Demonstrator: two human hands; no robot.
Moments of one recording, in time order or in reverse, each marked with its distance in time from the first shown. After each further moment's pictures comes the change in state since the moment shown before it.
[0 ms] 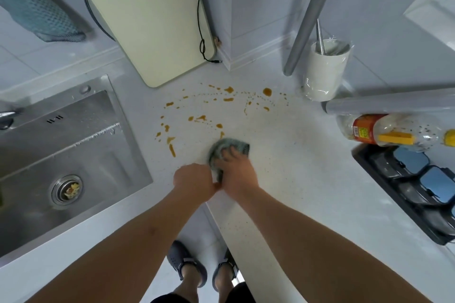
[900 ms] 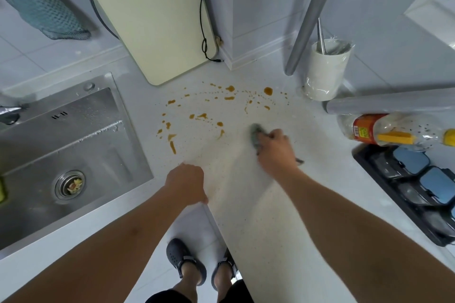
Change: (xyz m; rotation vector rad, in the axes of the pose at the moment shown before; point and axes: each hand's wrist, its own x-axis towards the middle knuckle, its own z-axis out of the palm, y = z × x) left_hand -0.018 -0.016 -0.008 -0.079 -0.095 0.010; right_hand -0.001 0.084 -0.045 0.138 0.234 0.311
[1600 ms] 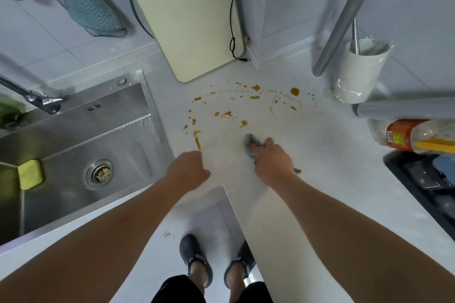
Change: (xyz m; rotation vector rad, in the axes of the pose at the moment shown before) left_hand -0.001 -0.059 -0.005 -0.295 0.127 -0.125; right_hand -0.012 -0.056 0.037 -0.216 -0.196 -0.172
